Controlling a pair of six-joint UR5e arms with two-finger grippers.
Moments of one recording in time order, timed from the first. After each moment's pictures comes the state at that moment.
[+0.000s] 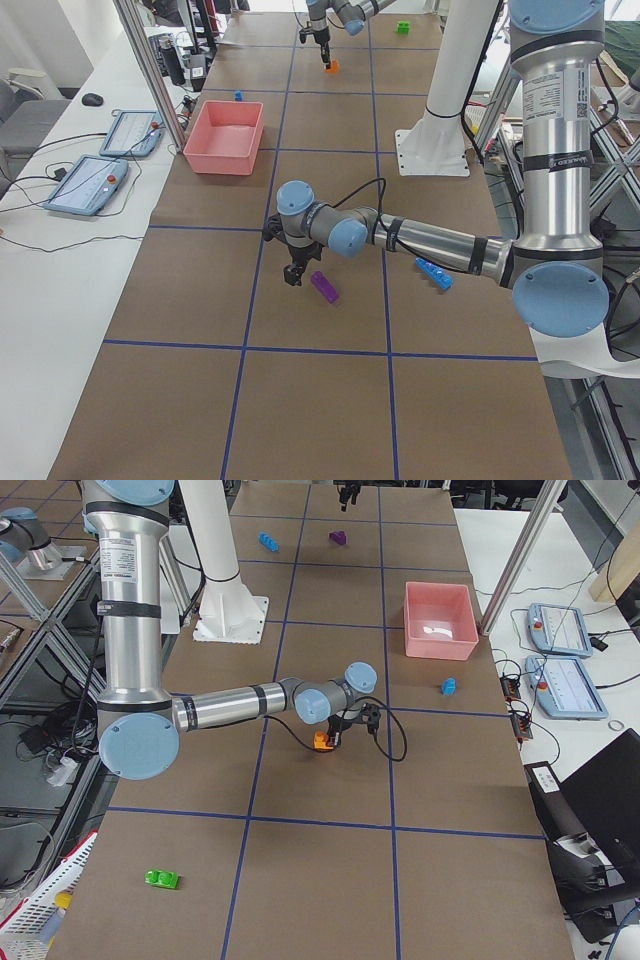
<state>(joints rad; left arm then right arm) -1.09 -1.47 -1.84 -1.83 -2.26 -0.01 0.97 -1.57 1.74 -1.38 2.35 0.70</state>
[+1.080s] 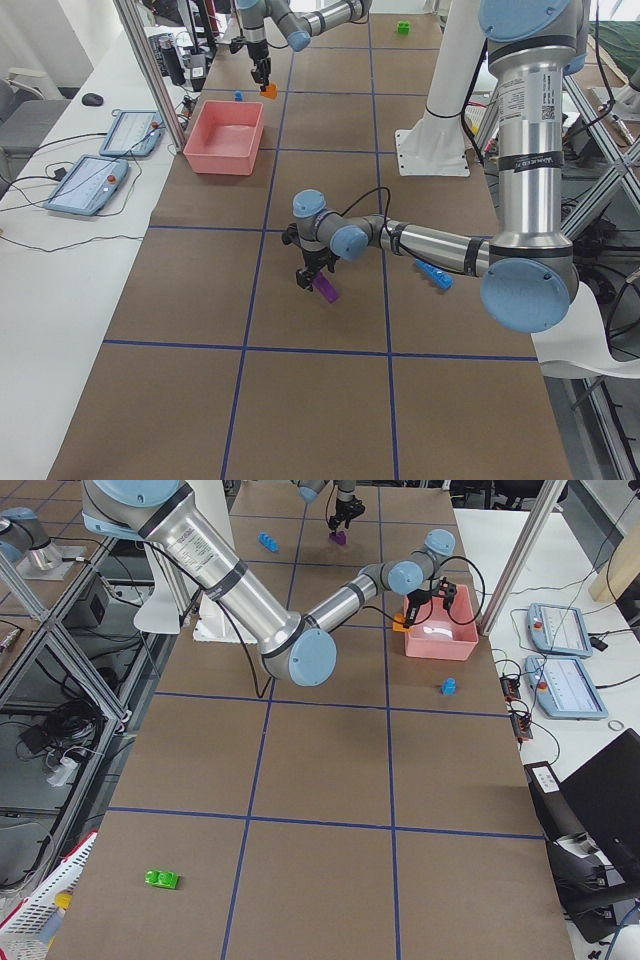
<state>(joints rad) -0.90 -1.49 -1.75 -1.87 -2.14 -0.01 0.93 -0.65 1.22 -1.51 2.30 1.12</state>
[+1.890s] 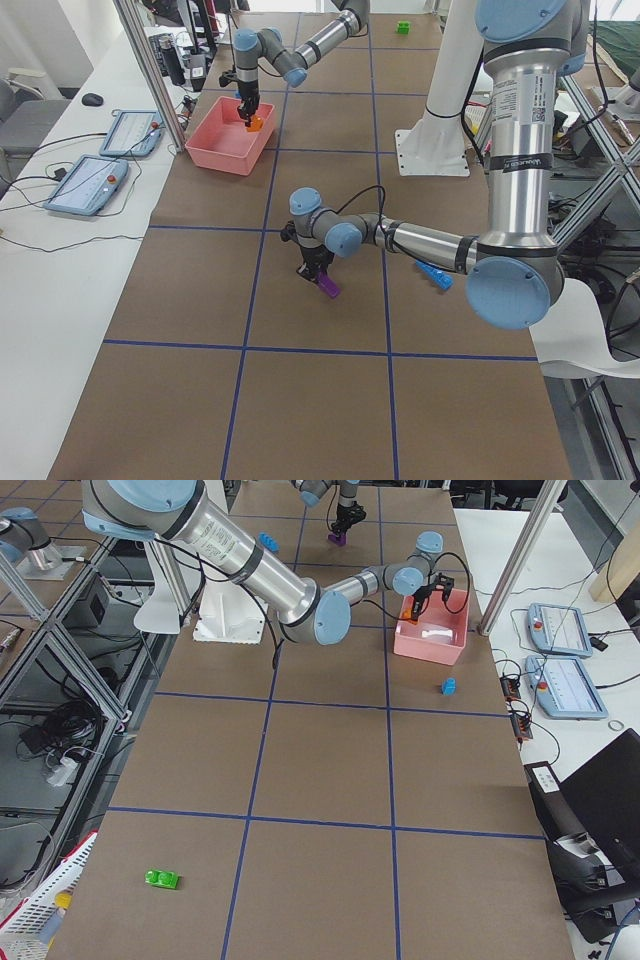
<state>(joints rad) -0.88 -1.55 -1.74 -1.86 -2.16 -0.04 0.81 -0.45 0.85 -1.17 2.08 1.35</state>
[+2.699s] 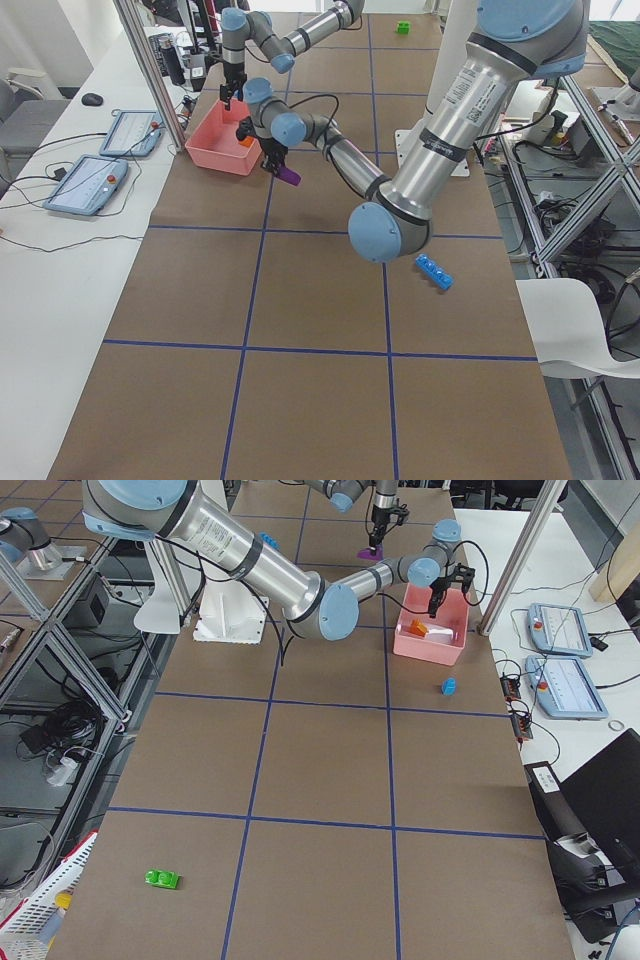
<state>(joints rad) -0.93 -2.25 -1.59 -1.52 -2.28 -0.52 0.93 -0.45 0.85 -1.17 2.14 1.34</state>
